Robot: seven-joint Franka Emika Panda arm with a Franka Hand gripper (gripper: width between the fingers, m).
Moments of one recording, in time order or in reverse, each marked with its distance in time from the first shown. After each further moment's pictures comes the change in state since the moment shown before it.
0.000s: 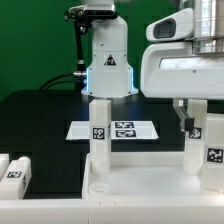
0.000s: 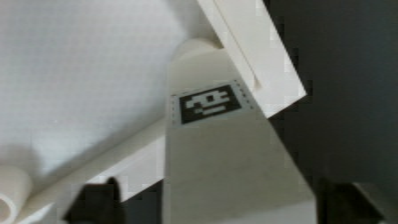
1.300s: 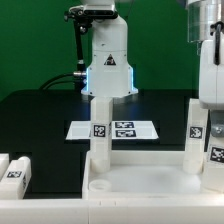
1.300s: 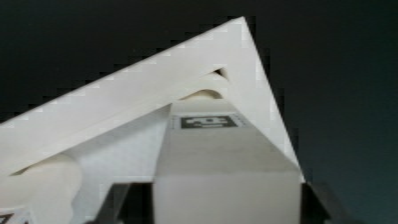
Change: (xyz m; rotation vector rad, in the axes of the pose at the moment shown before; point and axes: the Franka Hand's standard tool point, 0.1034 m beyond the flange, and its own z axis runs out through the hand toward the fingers) arm -0.011 -0.006 0.001 -0.022 -0.039 1.388
